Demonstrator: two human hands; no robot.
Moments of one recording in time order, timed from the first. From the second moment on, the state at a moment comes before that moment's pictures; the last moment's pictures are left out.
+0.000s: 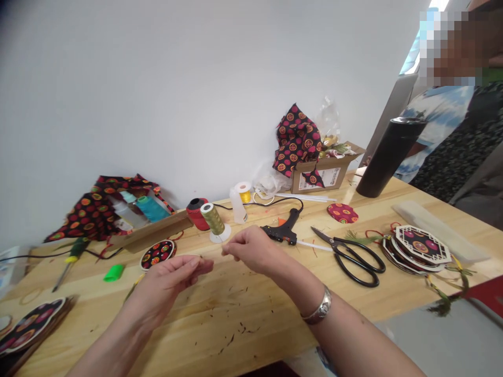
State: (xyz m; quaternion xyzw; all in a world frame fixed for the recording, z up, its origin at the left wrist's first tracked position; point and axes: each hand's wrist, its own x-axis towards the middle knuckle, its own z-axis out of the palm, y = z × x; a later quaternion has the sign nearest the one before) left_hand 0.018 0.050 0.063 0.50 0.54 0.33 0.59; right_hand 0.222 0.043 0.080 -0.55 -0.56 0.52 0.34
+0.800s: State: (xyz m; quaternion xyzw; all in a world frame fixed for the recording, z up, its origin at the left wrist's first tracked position) left_hand 0.002 0.016 0.092 0.71 0.51 0.46 0.16; right_hand 0.218 0.026 0.119 -0.48 -0.79 0.28 0.27
